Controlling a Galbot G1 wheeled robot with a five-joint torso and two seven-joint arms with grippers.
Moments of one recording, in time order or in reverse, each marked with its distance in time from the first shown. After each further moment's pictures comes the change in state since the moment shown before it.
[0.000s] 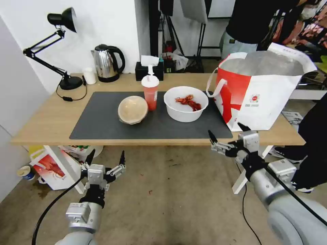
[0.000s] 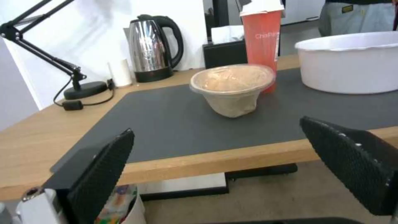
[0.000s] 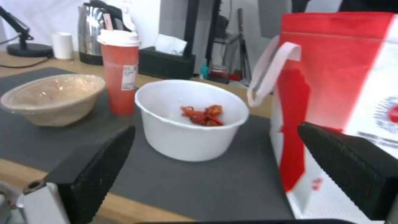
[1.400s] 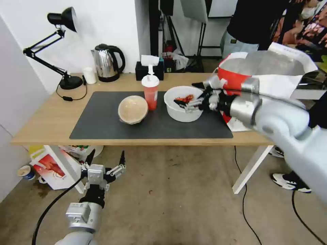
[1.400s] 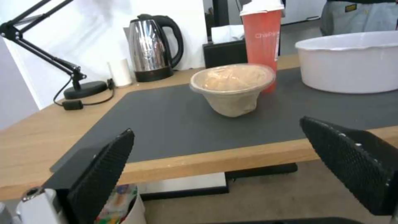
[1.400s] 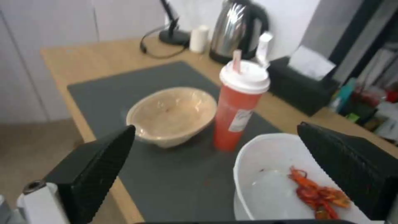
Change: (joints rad) left arm 0.000 0.000 0.000 0.000 0.000 0.000 0.000; right arm 1.063 -0.344 -0.564 -0.418 0.537 -0.248 -0.330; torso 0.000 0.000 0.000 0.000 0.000
